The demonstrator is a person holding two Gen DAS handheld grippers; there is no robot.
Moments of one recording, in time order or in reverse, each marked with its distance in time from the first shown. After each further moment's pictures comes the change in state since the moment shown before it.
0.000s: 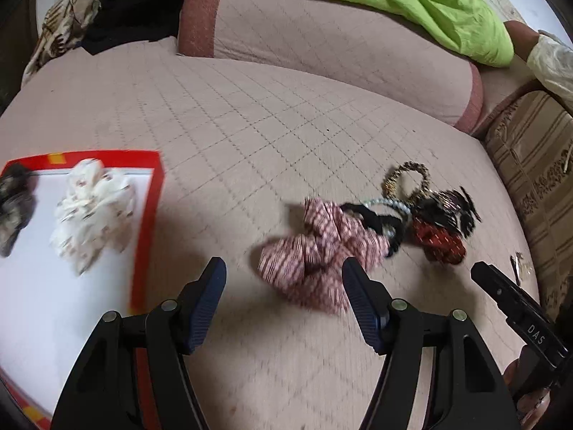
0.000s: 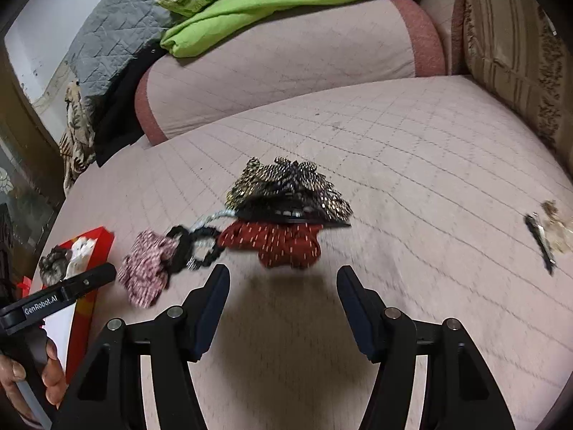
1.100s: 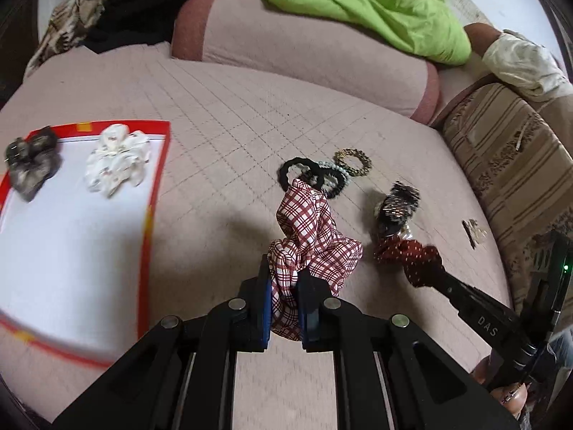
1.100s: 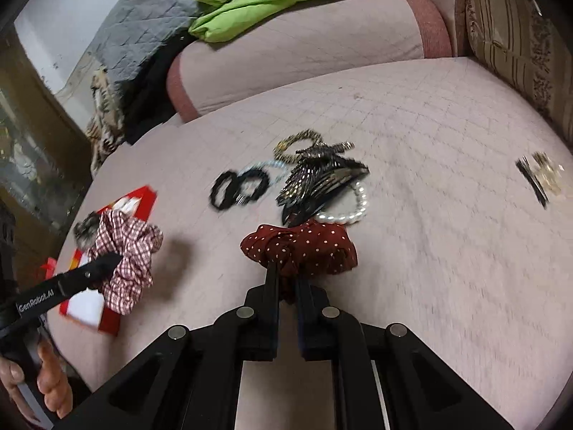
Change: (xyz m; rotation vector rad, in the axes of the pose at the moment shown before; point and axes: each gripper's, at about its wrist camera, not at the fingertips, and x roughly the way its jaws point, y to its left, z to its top) left arm -0.097 -0.013 -0.071 0.014 -0.031 -0.092; right arm -0.069 0.022 -0.065 -0.008 0.053 0.100
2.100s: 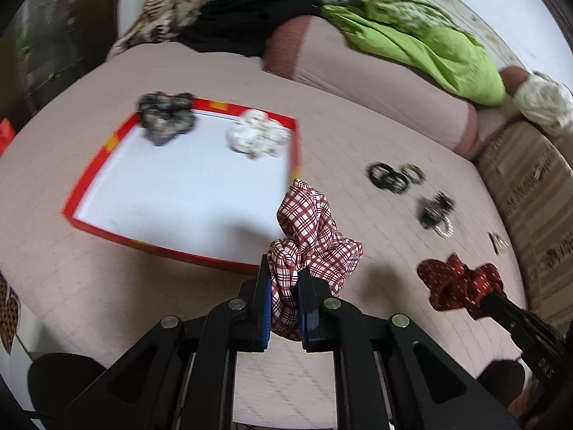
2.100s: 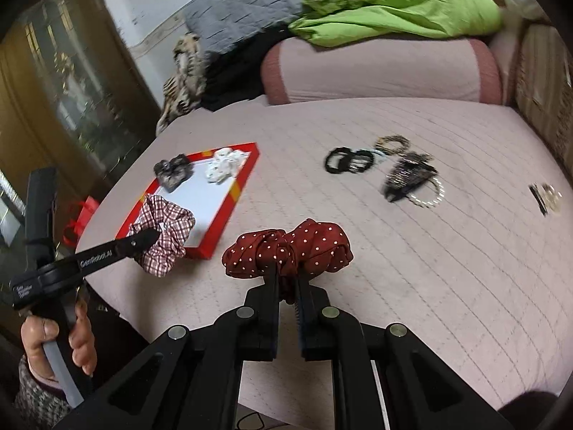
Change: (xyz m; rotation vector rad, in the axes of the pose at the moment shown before) left arm -0.100 0.092 -0.073 -0.148 -0.118 0.168; right arm -0.069 0.113 -0.069 -0.241 -0.021 0.098
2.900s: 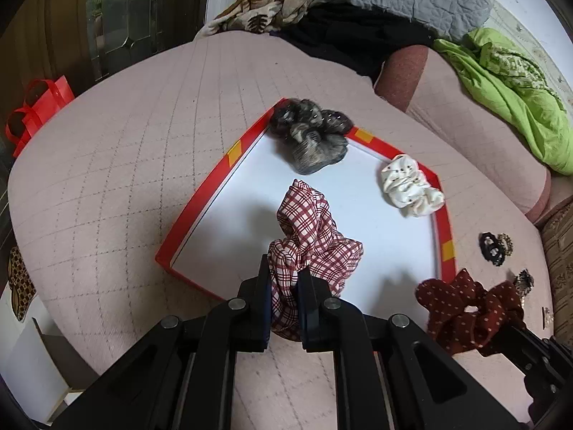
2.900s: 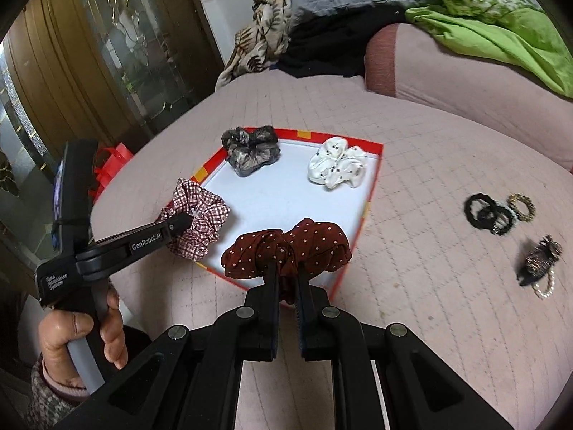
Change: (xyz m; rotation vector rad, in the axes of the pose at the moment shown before) left arm 0.039 0.138 0.041 -0.203 -0.027 0.187; right arm 0.124 0.139 0.048 -0.240 0.115 0.109
